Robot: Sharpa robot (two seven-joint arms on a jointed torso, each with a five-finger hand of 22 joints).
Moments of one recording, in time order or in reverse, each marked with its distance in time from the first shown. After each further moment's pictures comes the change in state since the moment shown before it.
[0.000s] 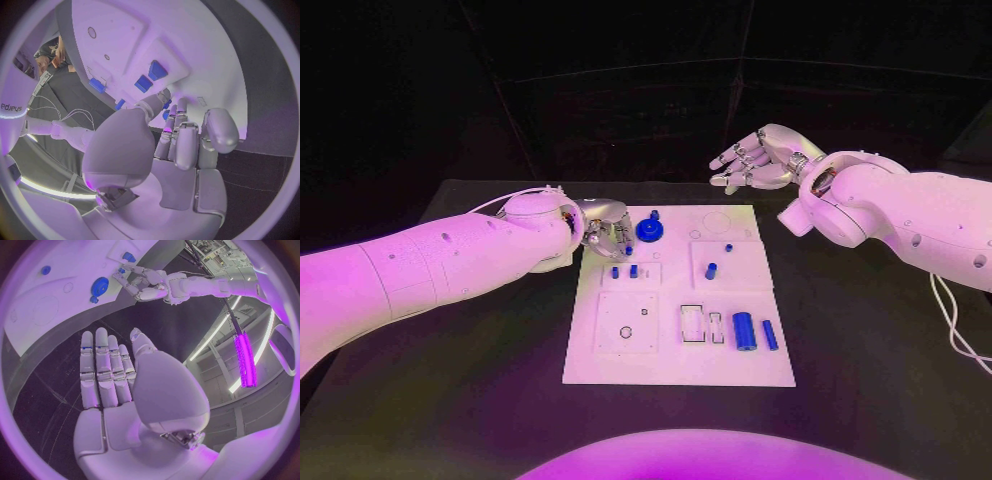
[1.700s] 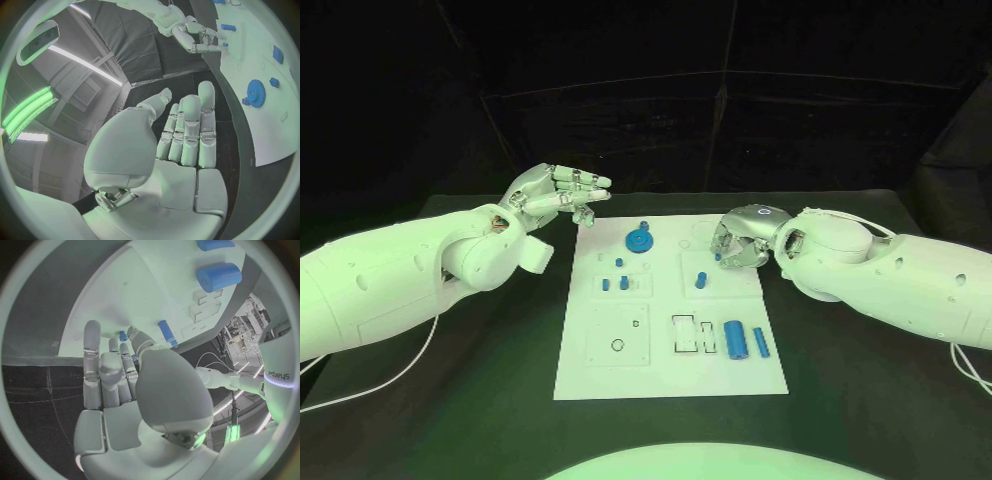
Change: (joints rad) left arm 0.000 -0.200 0.025 0.127 1.215 -0.047 0.463; left_hand 0.020 0.034 -0.084 0.004 0.000 0.060 0.013 0.031 0.005 -0.049 0.021 0.064 0.014 -0.254 0.028 -0.368 -0.634 0.069 -0.245 0.031 -0.524 -0.456; right arm -0.134 -0.026 -0.003 0.083 -0.881 0.093 -0.240; right_hand -0.005 -0.057 0.201 -0.084 -0.062 0.049 -0.019 -0.007 -0.002 -0.079 -0.021 0.015 -0.051 0.166 -0.066 0.983 0.670 0.000 0.177 -0.099 0.465 0.292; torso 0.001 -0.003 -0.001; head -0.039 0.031
